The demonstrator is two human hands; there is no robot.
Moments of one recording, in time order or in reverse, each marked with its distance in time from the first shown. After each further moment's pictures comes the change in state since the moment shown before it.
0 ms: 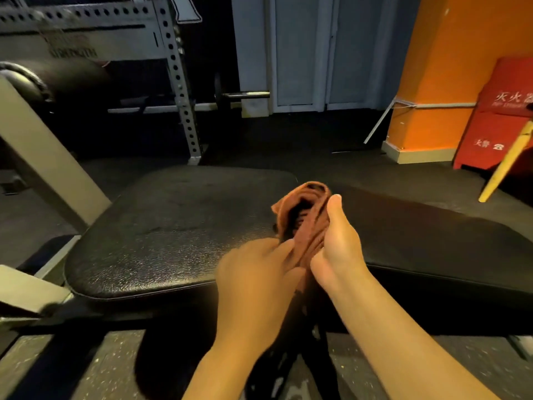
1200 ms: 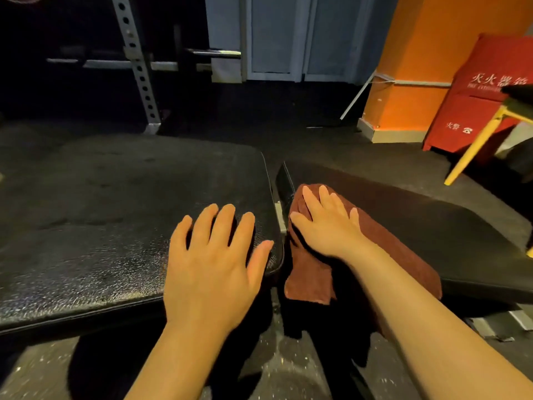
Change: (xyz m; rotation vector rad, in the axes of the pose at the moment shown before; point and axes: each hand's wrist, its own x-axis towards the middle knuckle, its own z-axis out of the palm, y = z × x) left_hand 0.041 -0.009 0.040 0.507 -0.042 0.065; right_hand 0.098 -0.029 -0.083 -1.976 -0.081 -0.009
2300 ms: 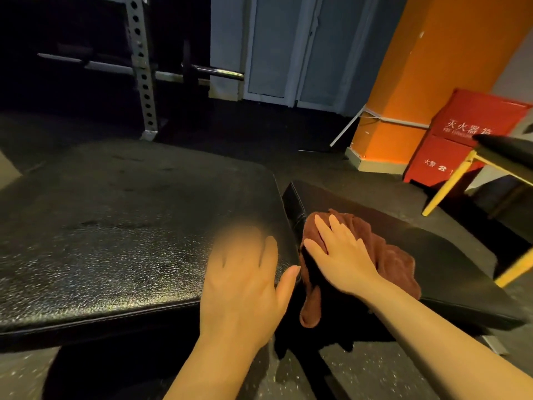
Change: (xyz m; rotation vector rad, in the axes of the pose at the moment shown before) left_hand -0.007 0.003 0.005 -0.051 -0.044 0.012; right_hand -0.024 -0.001 0.010 -0.052 0.086 0.017
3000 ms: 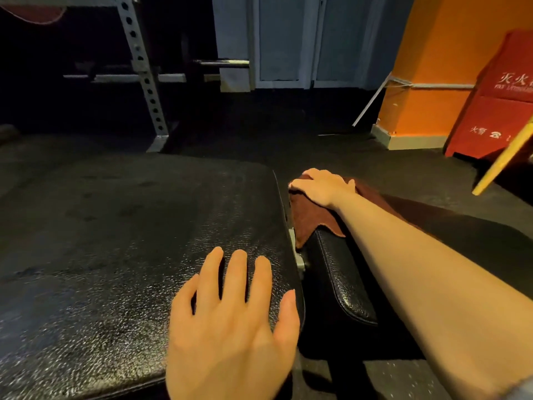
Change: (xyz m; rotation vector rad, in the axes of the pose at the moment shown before) left_hand 0.014 0.010 0.018 0.162 0.171 -0.054; right_hand 0.190 -0.011 -0.019 0.143 -0.024 0.020
